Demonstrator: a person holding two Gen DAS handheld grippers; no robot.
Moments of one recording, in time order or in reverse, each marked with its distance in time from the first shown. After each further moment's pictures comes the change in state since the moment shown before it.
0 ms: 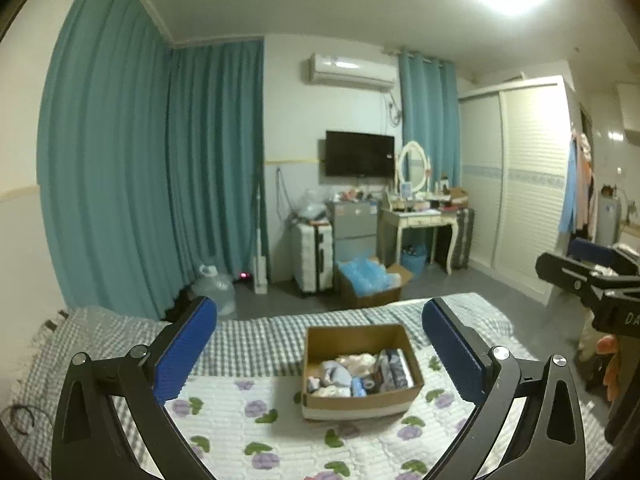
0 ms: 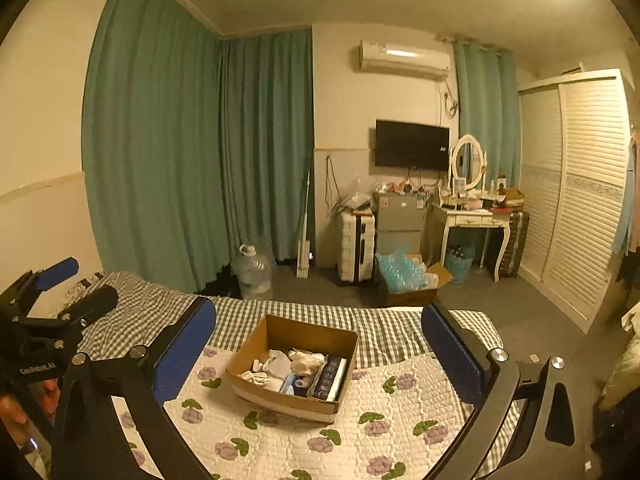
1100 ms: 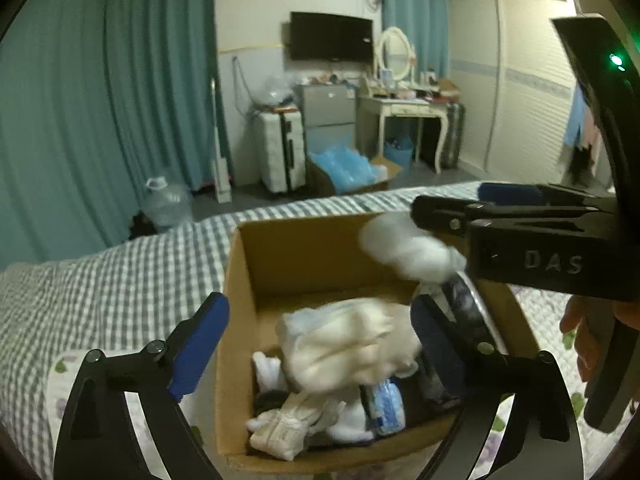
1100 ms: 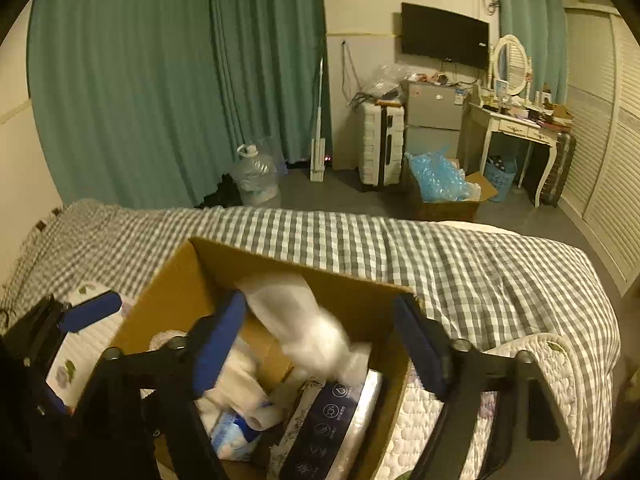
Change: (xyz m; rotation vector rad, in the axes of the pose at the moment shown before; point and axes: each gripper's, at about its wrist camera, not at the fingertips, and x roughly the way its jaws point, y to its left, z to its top) left arm 0.286 -0.027 -0.128 0.046 0.383 -0.094; right arm 0.351 -0.030 -0.112 0.017 0.380 0.078
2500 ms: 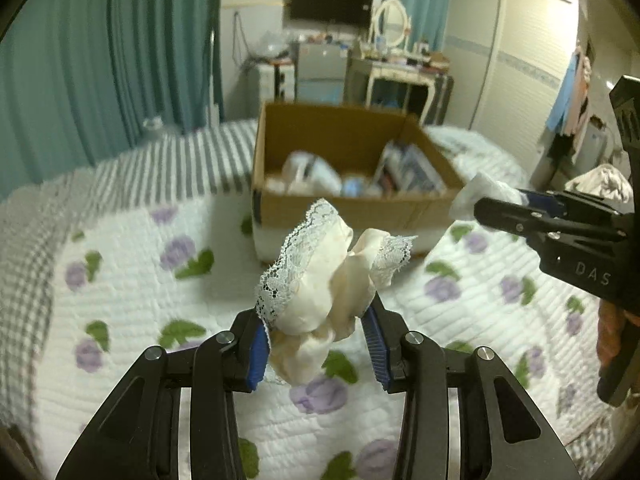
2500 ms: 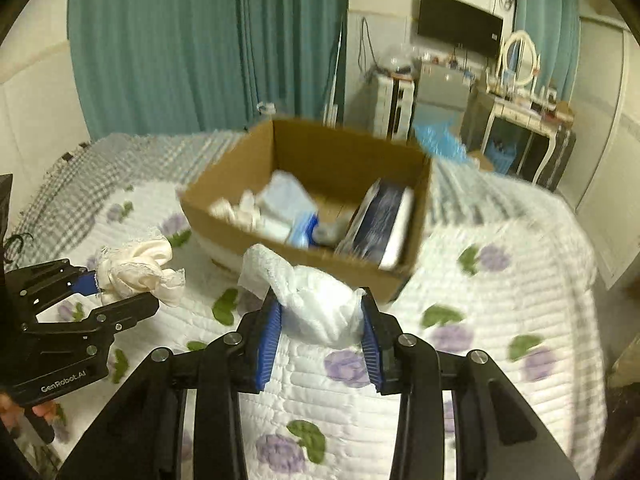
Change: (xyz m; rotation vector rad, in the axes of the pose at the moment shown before) left arm -0.120 0.008 -0.094 -0.048 0.143 -0.081; right arm -0.118 0.051 -0.124 -0.094 0.100 -0.005
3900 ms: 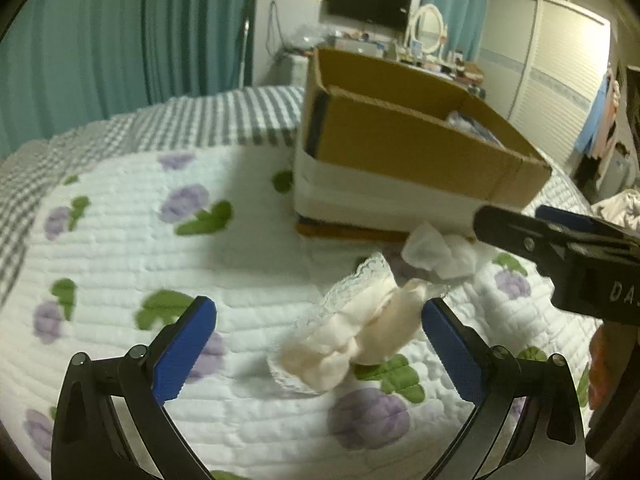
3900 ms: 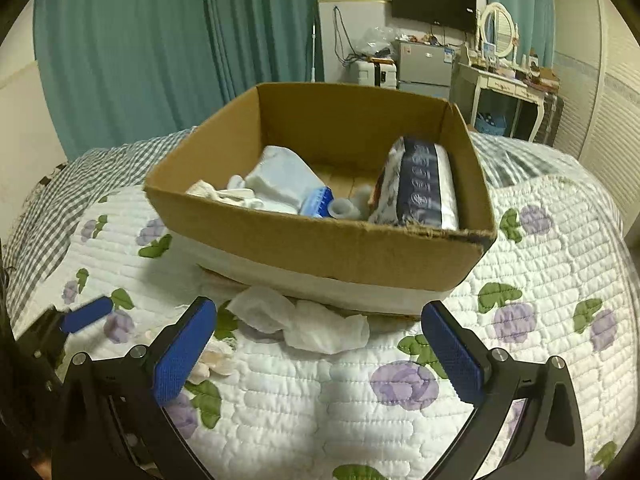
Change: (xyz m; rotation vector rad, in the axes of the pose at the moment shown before) left arm 0.087 0.037 -0.053 -0.109 0.008 0.048; right arm 0.086 0.016 -0.024 0.144 0.025 -0.016
